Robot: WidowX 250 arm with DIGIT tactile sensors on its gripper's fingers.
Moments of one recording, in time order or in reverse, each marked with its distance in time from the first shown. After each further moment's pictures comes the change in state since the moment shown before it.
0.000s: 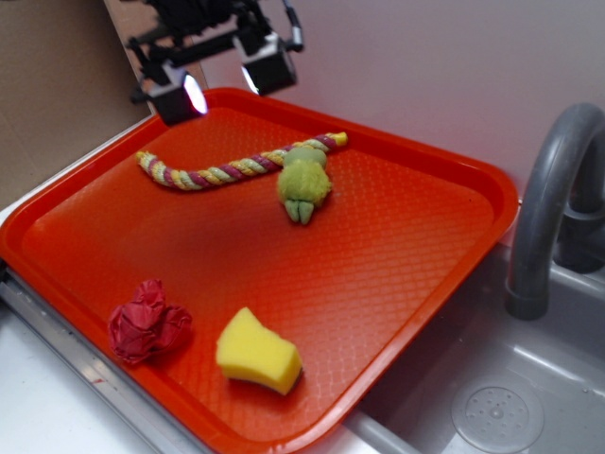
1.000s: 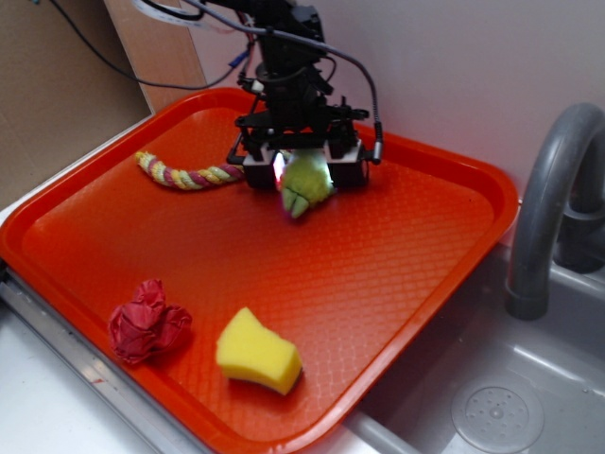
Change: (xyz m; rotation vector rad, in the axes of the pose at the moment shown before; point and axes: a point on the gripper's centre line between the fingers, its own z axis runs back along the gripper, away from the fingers) arm 0.025 -0.021 -0.100 0.174 -0.033 -0.253
